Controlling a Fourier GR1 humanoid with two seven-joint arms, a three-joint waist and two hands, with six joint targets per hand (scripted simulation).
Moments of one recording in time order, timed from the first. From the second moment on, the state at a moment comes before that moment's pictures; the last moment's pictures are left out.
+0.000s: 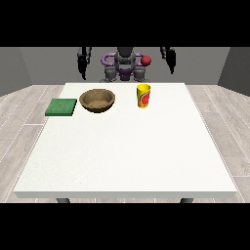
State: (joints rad) left arm 0.01 0.12 -0.03 -1.60 0.00 0.04 -0.01; right arm 0.00 -0.10 0.02 -1.56 0.00 0.04 0.00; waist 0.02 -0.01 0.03
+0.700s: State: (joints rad) left arm -0.07 0.12 0.06 -1.75 0.14 0.04 0.14; right arm 0.01 -0.25 -0.19 -1.65 -0.23 0.19 0.06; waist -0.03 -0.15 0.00
